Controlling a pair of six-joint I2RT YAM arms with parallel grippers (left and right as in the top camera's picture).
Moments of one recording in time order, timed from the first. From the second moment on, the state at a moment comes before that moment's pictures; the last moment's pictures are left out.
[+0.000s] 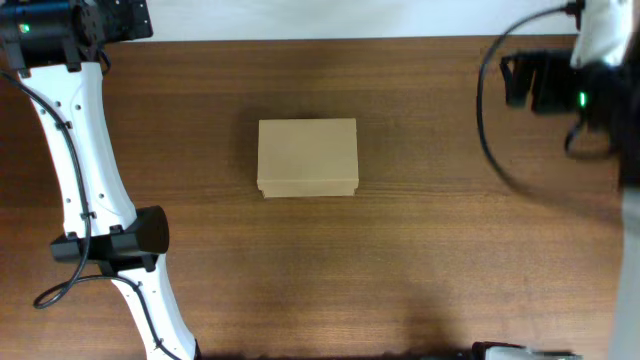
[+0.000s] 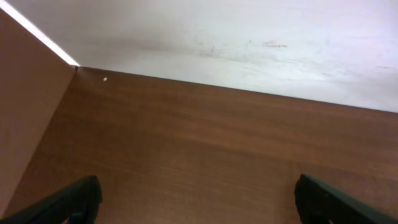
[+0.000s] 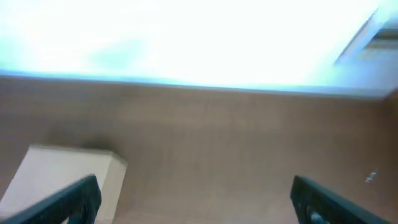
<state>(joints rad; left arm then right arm) 0.11 2.25 2.91 -1.39 -0.15 -0.01 -0.10 1.42 1.96 -1.10 -0.16 -0.09</state>
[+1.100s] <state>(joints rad) 0.11 2.25 2.91 -1.39 -0.16 0.00 -0.03 0.03 0.43 -0.49 0.03 -0.09</state>
